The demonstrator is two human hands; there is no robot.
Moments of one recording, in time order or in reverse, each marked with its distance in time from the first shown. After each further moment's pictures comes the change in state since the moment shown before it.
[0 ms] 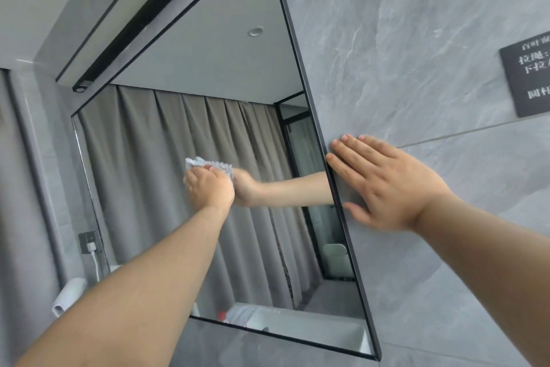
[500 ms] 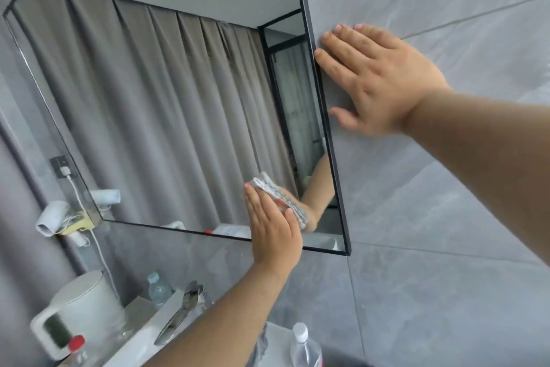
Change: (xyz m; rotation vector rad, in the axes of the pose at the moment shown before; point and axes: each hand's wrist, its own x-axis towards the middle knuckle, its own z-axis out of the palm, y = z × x) left_hand -0.269 -0.108 0.047 0.042 -0.367 0.322; right_hand -0.001 0.003 0.004 -0.012 0.046 -0.011
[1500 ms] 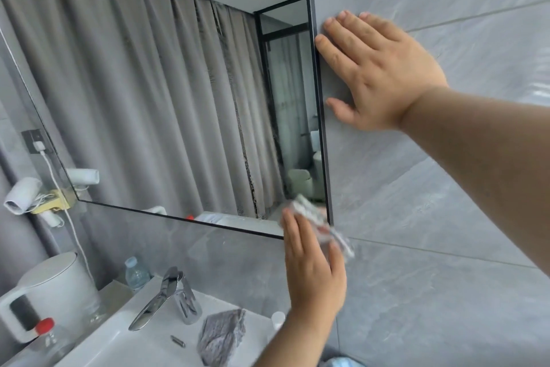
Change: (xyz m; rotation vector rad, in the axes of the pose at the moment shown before) left_hand -0.092 0.055 0.043 -0.234 0.013 0.015; right_hand -0.001 0.001 0.000 0.018 0.027 -0.020
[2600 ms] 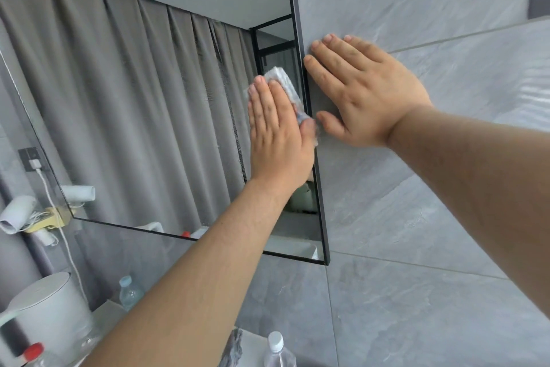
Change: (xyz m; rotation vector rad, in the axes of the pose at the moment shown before) left_hand 0.197 0.086 -0.077 0.306 0.032 0.342; right_hand -0.001 -0.001 0.001 0.010 0.051 0.015
